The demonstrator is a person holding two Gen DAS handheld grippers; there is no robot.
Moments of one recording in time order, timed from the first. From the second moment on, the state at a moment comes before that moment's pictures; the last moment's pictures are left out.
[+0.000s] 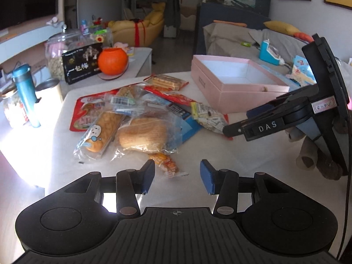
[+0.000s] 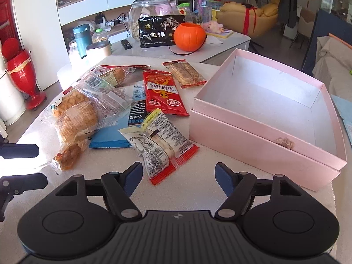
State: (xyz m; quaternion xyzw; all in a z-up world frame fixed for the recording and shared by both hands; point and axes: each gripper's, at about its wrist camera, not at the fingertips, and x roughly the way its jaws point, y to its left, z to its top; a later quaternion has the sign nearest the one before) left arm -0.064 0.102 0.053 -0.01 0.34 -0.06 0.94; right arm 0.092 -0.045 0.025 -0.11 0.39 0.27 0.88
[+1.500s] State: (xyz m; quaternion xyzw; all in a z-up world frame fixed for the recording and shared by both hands) left arm -0.048 0.062 0.019 -0.03 0.38 -0.11 0.92; right arm 0.061 -0.105 0.034 -0.19 0.38 0.29 0.86
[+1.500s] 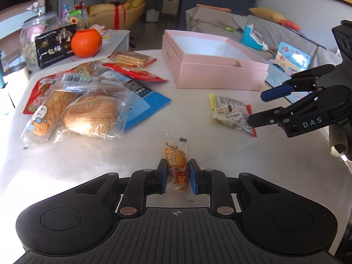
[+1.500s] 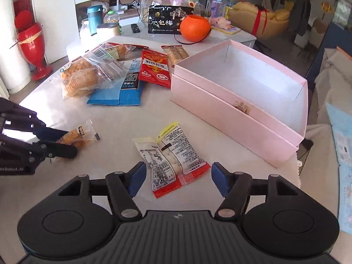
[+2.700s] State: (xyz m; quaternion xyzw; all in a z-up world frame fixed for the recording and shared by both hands) left arm 0.135 0.050 0.079 -0.24 0.29 -0.19 0.91; right arm 0.081 -0.152 0.074 -0.09 0.35 0.23 0.90
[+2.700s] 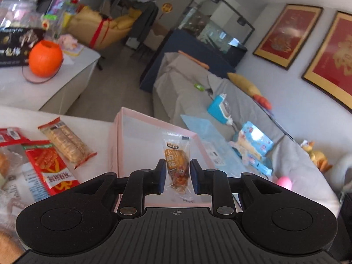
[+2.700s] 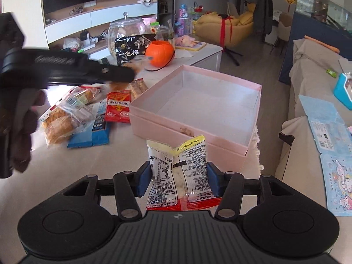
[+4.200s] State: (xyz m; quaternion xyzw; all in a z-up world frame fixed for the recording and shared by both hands) left arm -0.031 0.224 0.026 -0.27 0.19 0.12 0.94; right arm 0.077 0.090 0.034 -0.12 0.35 0.40 0.84
